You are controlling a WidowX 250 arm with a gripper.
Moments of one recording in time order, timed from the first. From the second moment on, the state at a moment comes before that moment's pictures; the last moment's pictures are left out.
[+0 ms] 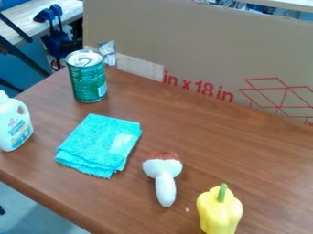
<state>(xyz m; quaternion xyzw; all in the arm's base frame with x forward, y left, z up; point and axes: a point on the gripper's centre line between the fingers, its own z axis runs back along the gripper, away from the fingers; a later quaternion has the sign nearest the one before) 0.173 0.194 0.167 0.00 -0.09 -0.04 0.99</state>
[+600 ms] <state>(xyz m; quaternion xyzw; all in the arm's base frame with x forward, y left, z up) 0.196 0.214 0.132 -0.02 -0.06 -0.06 1.00</state>
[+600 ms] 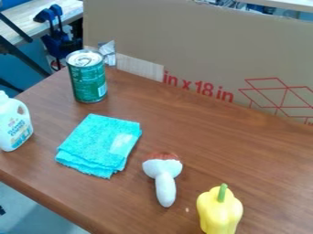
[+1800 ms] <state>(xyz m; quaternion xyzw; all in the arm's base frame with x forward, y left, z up) 0.243 0.192 0.085 -0.02 -0.02 -0.08 1.00</state>
